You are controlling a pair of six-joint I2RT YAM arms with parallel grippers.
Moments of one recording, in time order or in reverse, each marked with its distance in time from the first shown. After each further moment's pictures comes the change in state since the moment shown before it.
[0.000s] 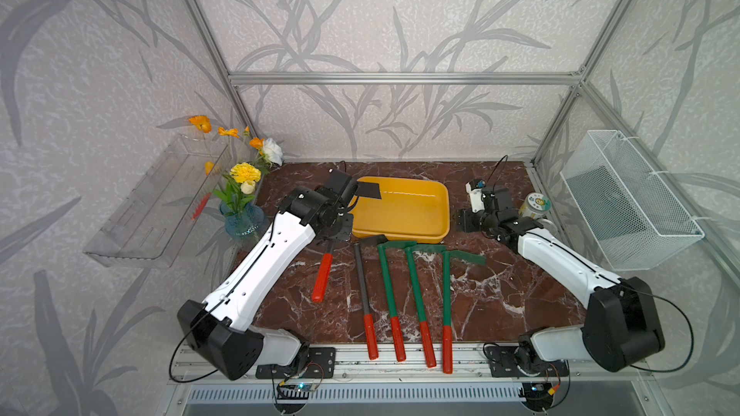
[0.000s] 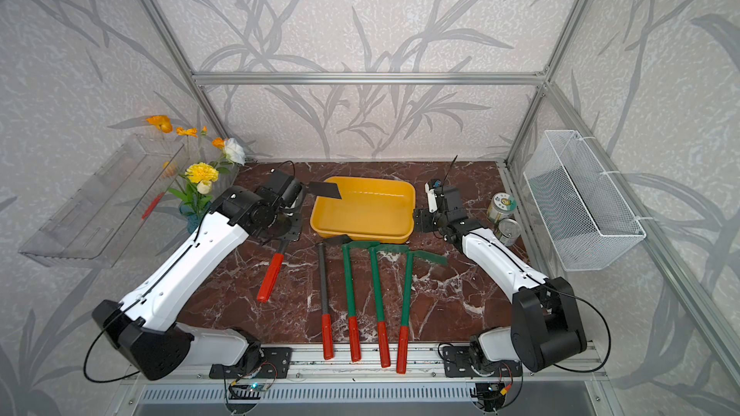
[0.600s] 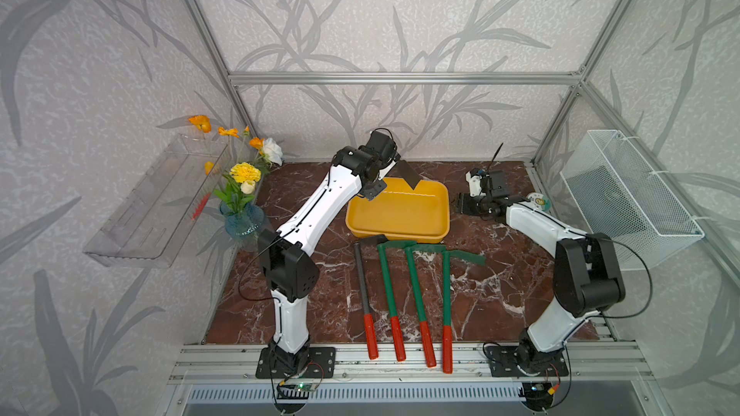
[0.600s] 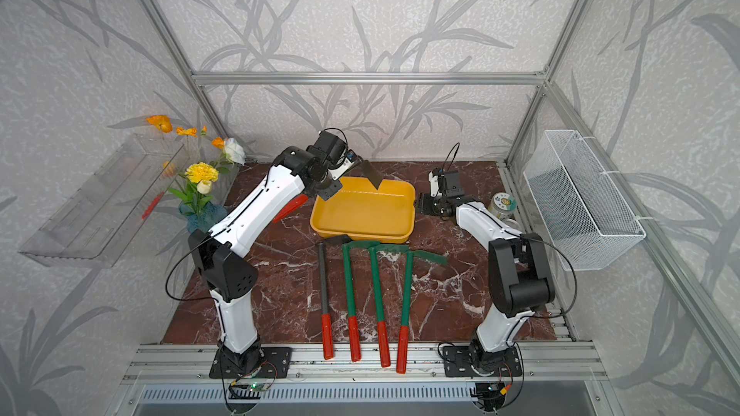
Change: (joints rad) left arm -0.026 0.511 0.509 0.180 -0.147 0.687; right arm -0.096 0.350 0.229 -0.008 -0.177 0.120
